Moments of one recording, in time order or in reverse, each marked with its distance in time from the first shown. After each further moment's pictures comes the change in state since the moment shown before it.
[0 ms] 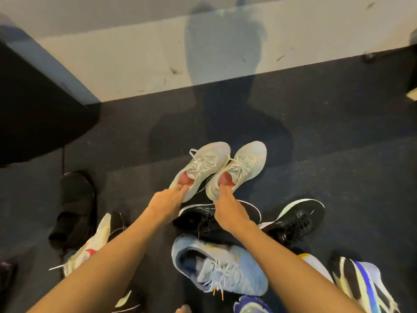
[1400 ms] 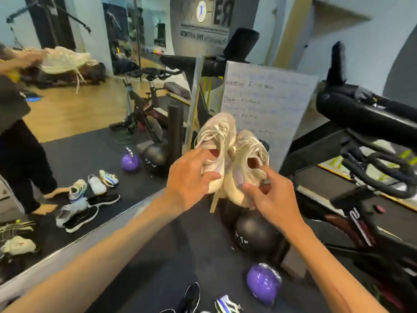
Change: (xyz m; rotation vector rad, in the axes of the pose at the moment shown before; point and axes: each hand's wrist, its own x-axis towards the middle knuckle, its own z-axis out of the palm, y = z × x) left_hand -0.696 0.299 -0.684 -0.517 1.076 1.015; right_hand -0.807 -0.244 -0.593 0.254 1.395 -0.126
